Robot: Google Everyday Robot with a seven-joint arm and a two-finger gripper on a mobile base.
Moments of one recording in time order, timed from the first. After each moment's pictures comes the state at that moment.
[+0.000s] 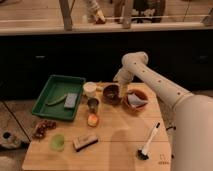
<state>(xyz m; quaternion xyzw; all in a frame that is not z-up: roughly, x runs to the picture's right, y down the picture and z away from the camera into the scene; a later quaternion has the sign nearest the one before) 0.094 -0.005 0.889 -0.23 -0.16 -0.07 0.96</state>
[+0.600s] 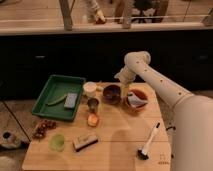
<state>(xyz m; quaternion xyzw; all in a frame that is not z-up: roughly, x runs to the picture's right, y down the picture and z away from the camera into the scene) 0.105 -0.006 0.890 -0.24 -0.16 -0.07 0.95</state>
